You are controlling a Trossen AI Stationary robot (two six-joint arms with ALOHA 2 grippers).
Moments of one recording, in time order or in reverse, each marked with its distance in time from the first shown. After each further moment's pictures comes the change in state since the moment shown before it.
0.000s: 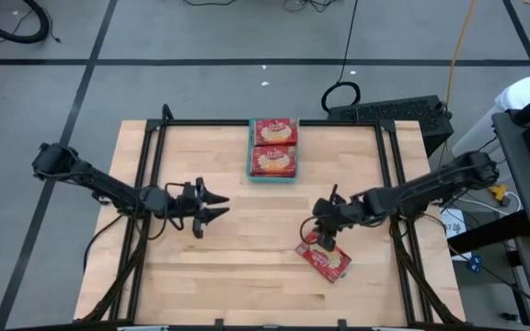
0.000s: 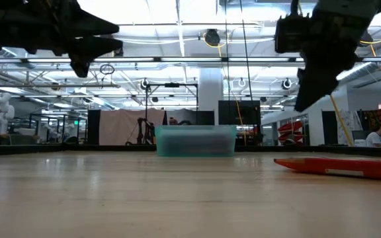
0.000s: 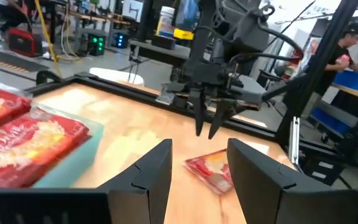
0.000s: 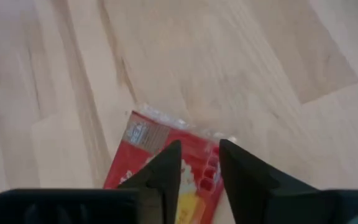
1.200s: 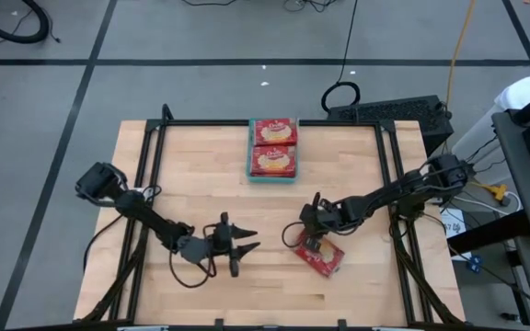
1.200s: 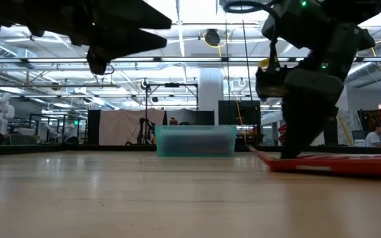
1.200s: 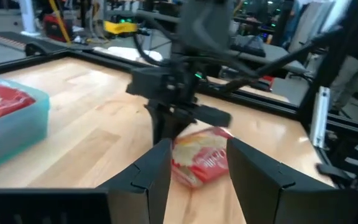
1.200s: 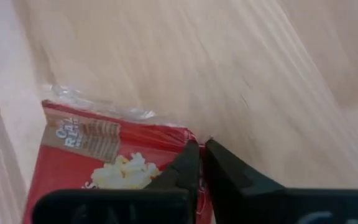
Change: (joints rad) left arm -0.274 0.645 0.453 0.021 -0.397 -0.053; right arm -0.008 0.352 -0.011 0.212 0.016 0.020
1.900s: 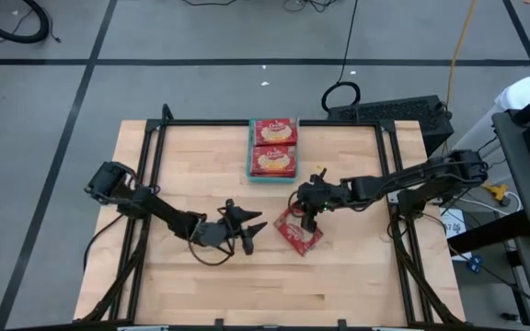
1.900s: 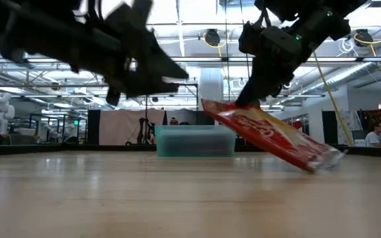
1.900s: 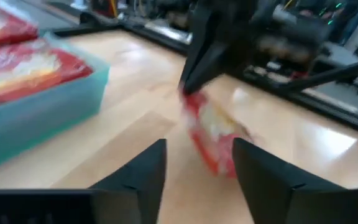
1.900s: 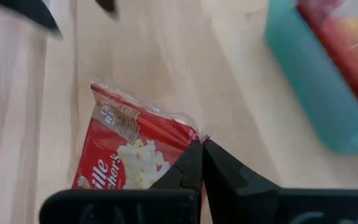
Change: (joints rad) left arm 0.173 0.064 0.002 -0.062 0.032 -0.160; right arm -0.163 -0.232 -0.002 0.151 0.039 -0.391
